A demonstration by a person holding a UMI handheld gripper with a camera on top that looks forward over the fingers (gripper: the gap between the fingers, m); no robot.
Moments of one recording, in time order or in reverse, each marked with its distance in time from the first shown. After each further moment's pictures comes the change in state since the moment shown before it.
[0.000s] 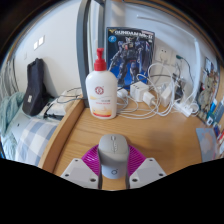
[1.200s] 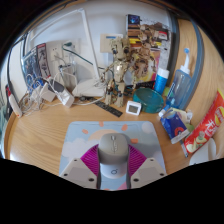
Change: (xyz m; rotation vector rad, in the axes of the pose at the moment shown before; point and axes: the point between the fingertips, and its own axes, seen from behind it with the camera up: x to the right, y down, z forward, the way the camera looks) arm 0.464 0.021 -0.060 -0.064 0.151 0.116
